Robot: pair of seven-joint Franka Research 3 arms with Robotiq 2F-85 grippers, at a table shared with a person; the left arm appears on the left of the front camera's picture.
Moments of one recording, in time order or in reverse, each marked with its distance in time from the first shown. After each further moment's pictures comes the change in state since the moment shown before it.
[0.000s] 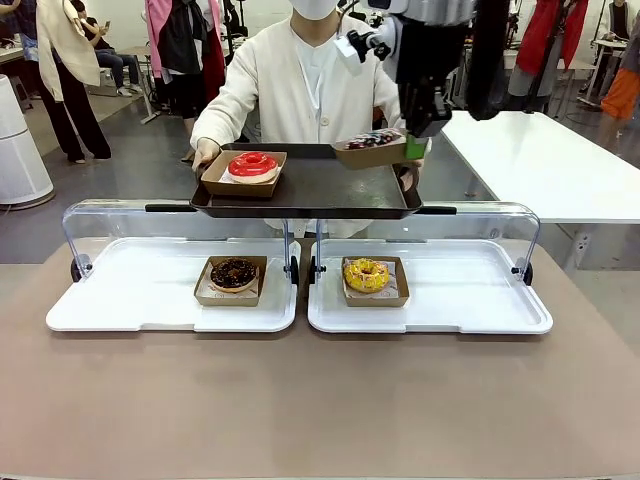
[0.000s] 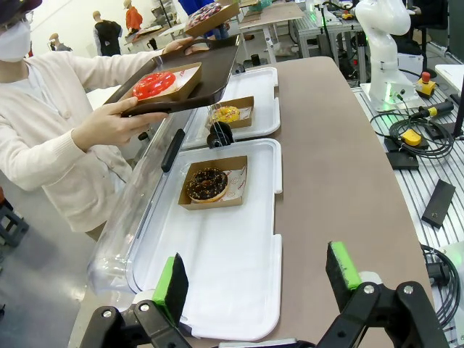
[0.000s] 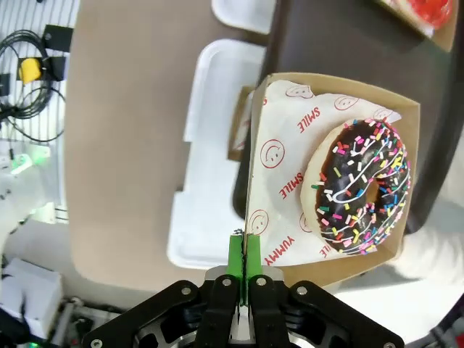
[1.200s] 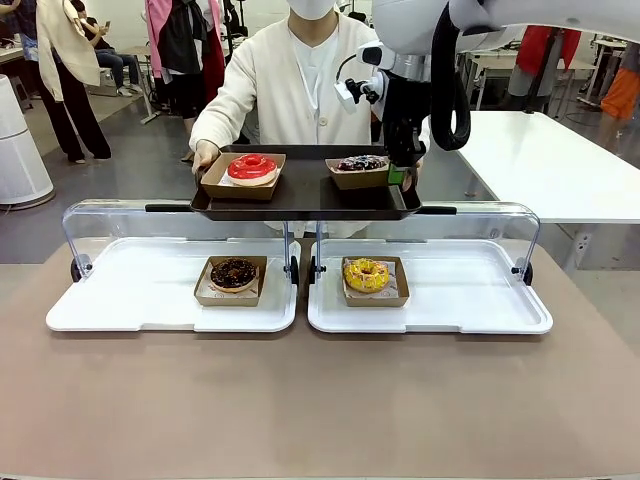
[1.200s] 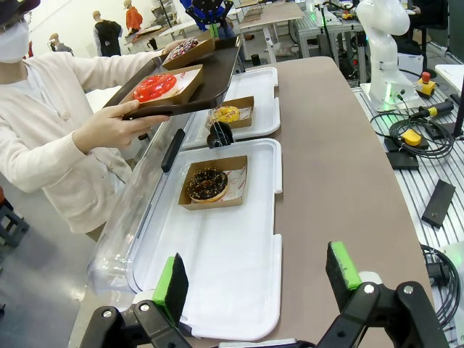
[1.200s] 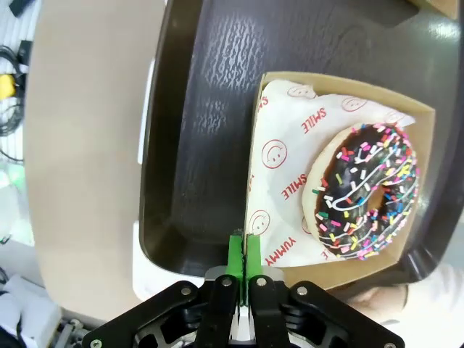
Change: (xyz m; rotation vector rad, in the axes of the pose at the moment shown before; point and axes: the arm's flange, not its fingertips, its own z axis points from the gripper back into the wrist) left arm 0.000 0.000 0.000 0.000 0.000 0.000; right arm -0.026 -0.067 -0.091 0.064 -0.092 -0.040
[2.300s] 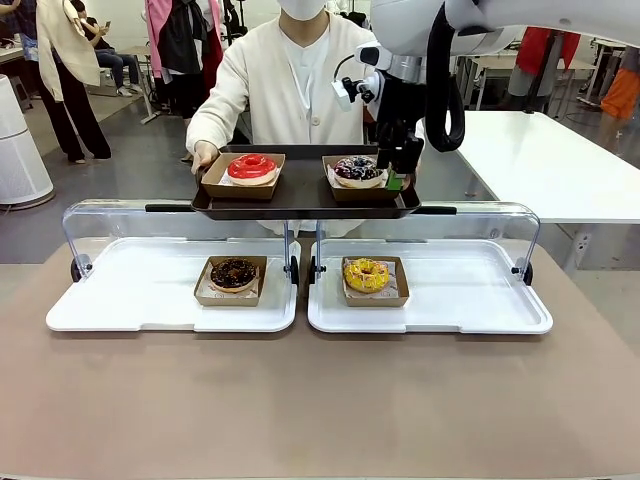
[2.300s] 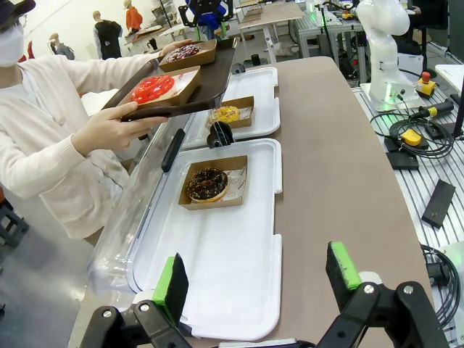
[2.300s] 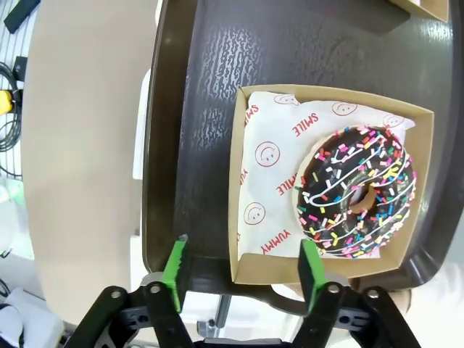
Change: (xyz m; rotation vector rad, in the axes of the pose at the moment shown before) left arm 0.000 0.000 0.000 0.000 0.000 0.000; right arm 0.003 -0.006 -0.004 -0.008 -0.030 -0.023
